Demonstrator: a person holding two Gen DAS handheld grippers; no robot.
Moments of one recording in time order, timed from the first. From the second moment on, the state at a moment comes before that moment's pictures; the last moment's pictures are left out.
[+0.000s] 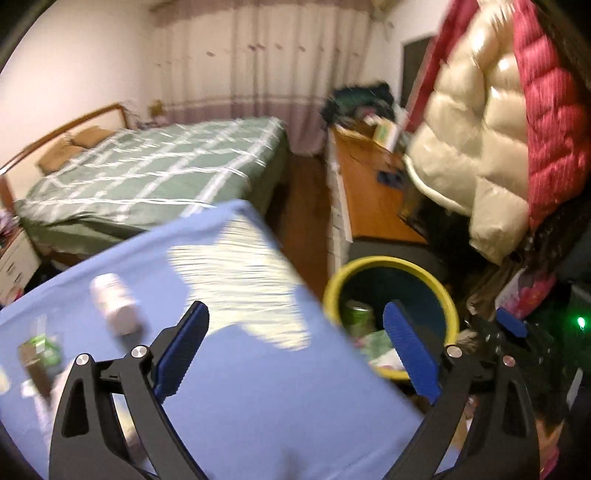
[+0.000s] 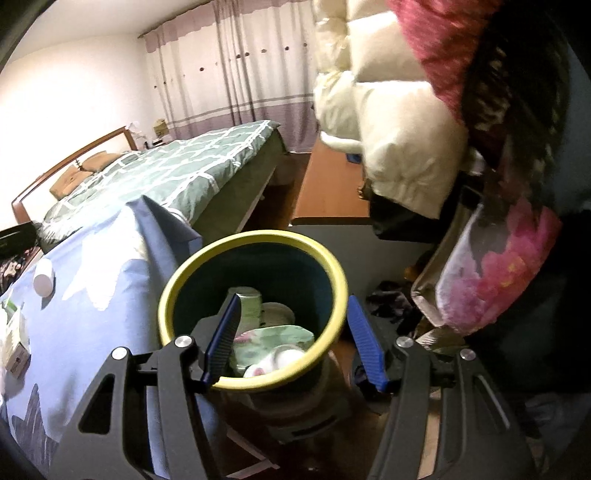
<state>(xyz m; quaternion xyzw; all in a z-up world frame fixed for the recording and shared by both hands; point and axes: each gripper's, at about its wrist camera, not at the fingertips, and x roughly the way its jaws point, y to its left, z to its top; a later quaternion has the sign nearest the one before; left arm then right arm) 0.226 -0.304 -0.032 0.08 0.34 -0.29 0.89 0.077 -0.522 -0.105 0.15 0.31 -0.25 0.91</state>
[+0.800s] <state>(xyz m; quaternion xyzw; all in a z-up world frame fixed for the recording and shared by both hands) 0.191 0.094 -0.090 -0.06 0.27 -0.01 0.96 0.211 -0.324 -0.070 0.07 0.34 -0.01 0.94</state>
